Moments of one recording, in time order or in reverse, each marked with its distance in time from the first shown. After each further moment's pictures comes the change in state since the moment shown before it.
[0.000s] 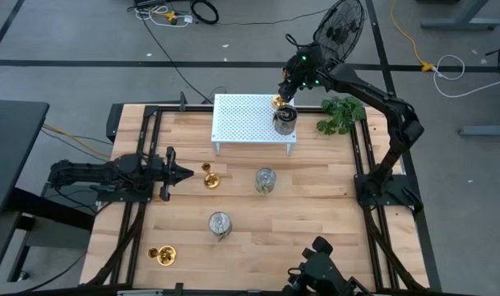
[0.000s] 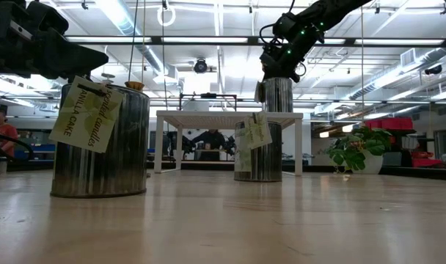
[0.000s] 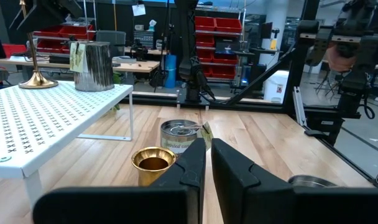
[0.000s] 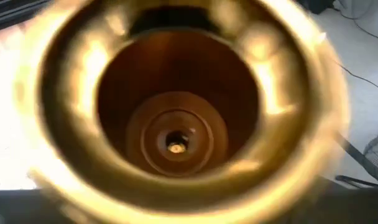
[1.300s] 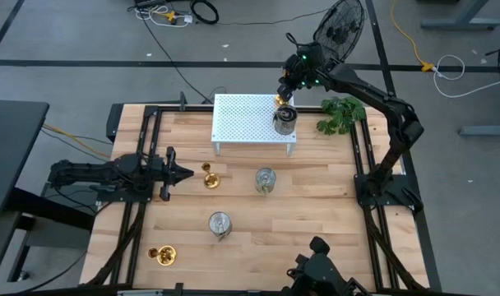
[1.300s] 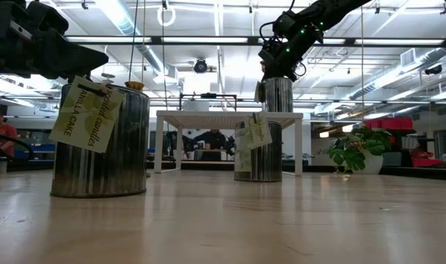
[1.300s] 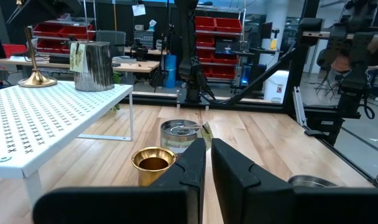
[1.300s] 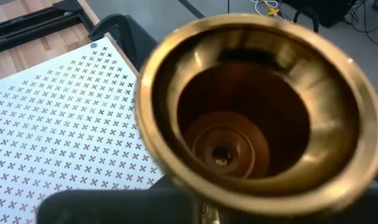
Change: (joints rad) left arm 0.000 0.000 0.000 0.000 0.000 0.000; right arm -0.001 -0.001 0.000 0.040 -0.040 -0.001
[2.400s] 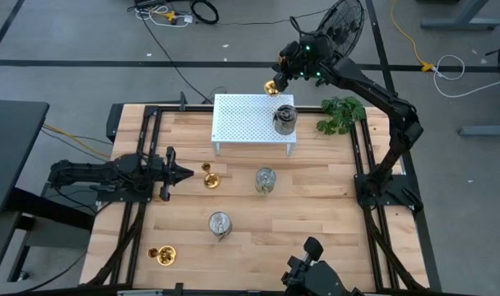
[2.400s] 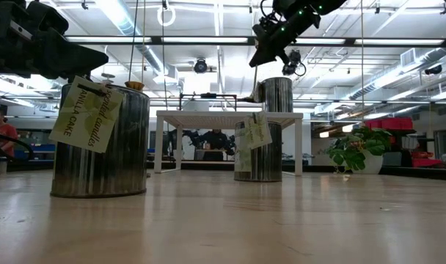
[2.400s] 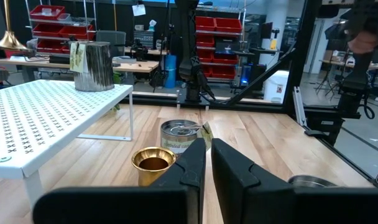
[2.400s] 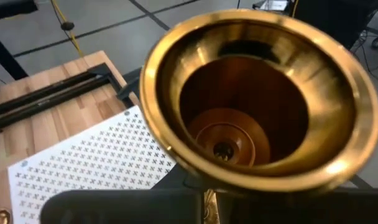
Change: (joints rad) left arm 0.000 0.000 0.000 0.000 0.000 0.000; right arm 0.048 -0.001 0.155 0.028 -0.024 0.084
